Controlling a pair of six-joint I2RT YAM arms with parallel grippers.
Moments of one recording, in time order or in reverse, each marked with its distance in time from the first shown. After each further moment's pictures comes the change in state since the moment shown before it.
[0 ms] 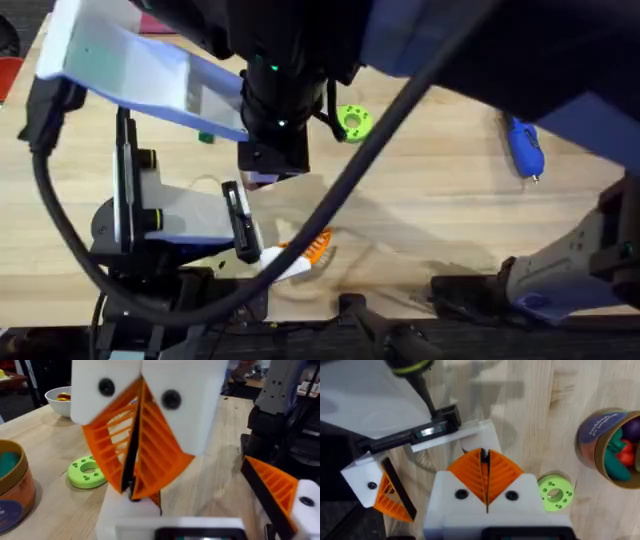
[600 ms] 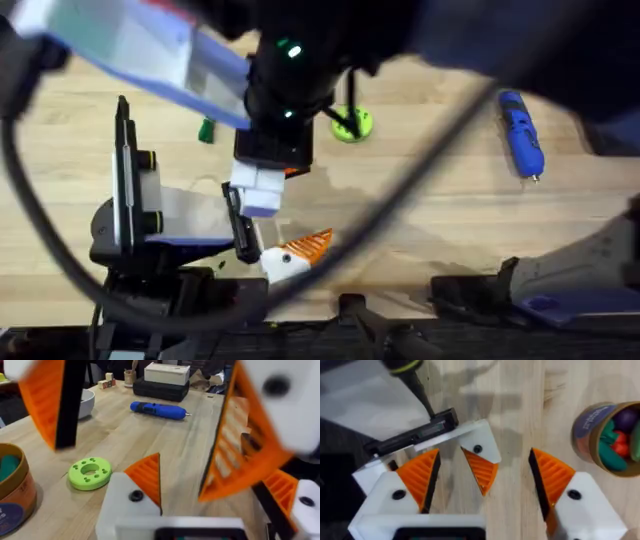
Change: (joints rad) left arm 0.000 0.000 0.000 0.000 0.003 0.016; right arm -0.001 -0.064 -0.015 0.030 0.001 0.103
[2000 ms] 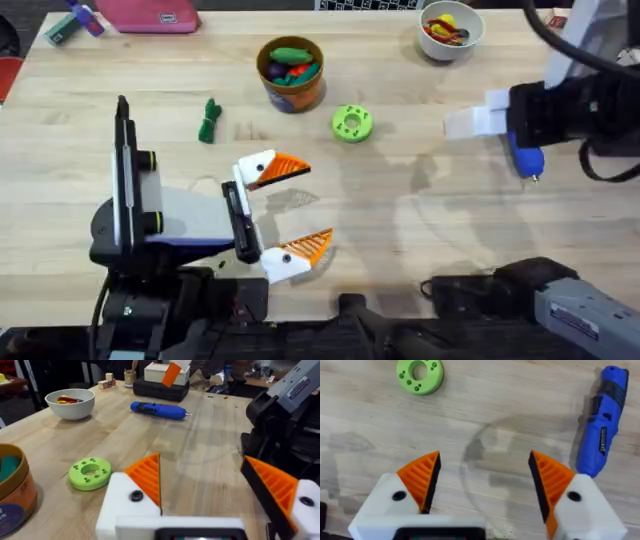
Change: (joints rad) left arm 0.000 0.000 0.000 0.000 0.000 0.003; right arm -0.851 -0.797 -0.827 0.151 0.064 0.497
